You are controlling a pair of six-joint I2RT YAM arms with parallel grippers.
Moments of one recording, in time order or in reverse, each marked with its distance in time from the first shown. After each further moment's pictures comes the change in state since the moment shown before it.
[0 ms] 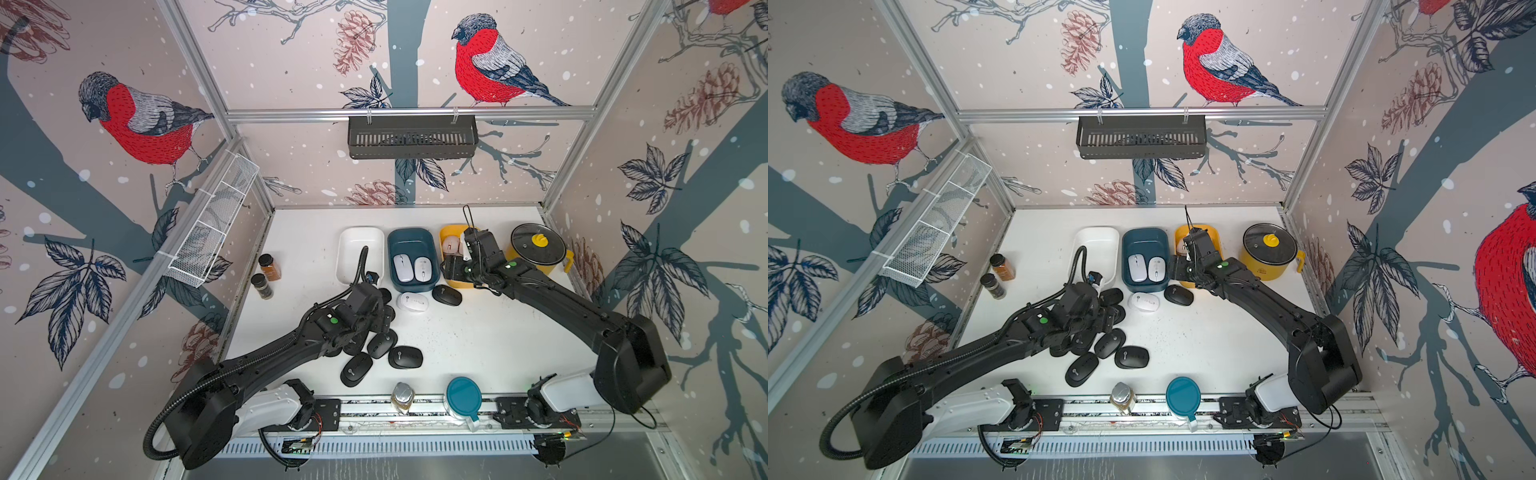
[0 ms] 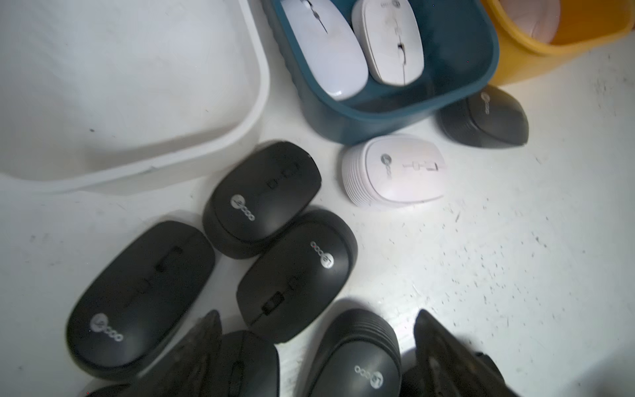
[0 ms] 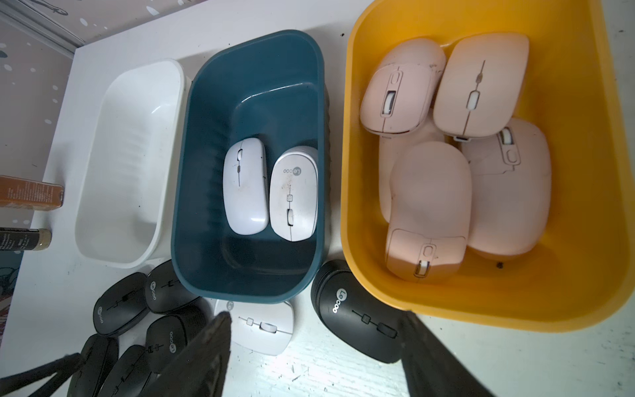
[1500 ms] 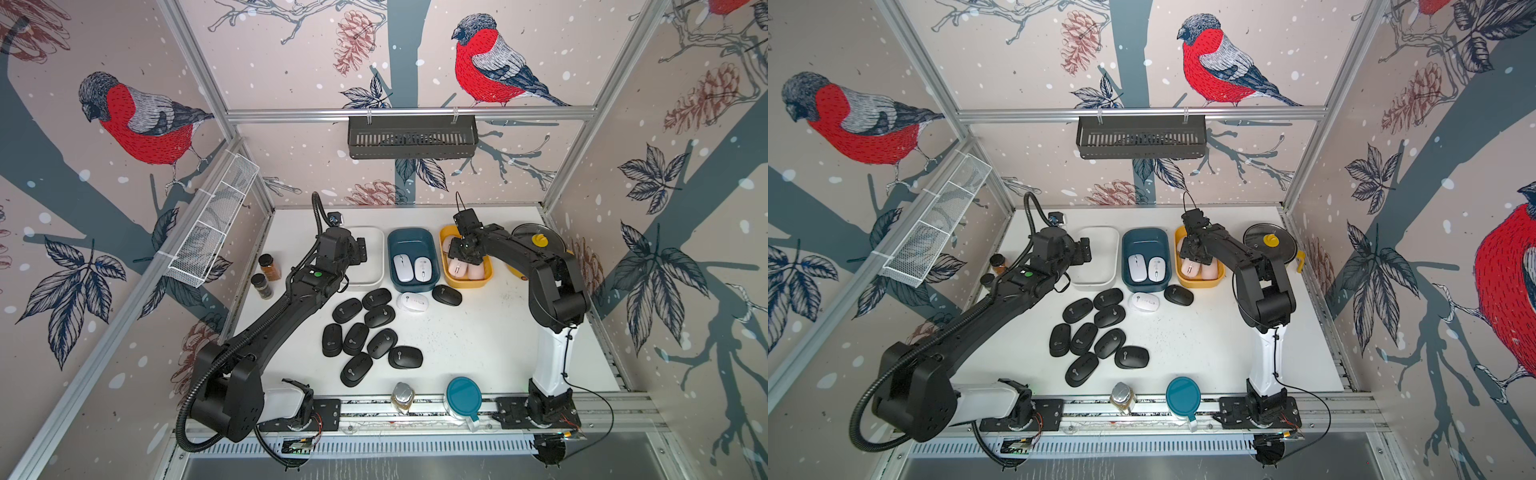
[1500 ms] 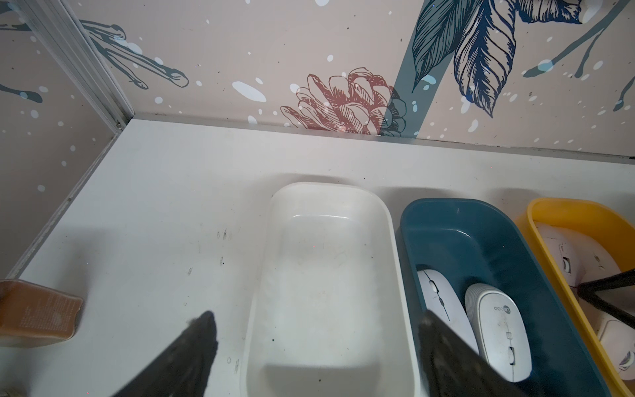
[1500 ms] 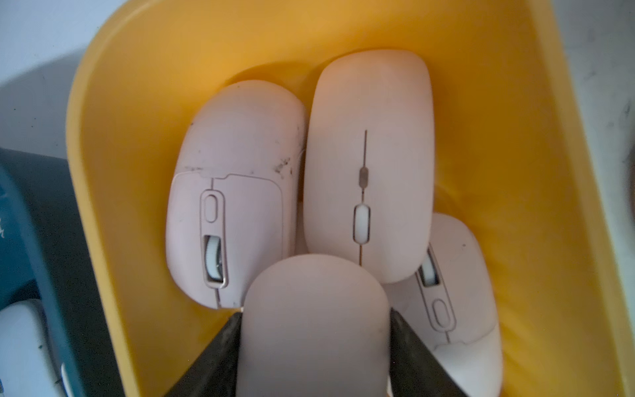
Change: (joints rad) left arm 0.397 0.164 0.328 0.211 -0.168 0.146; right arm -0.163 0.585 0.481 -0.203 0.143 0.035
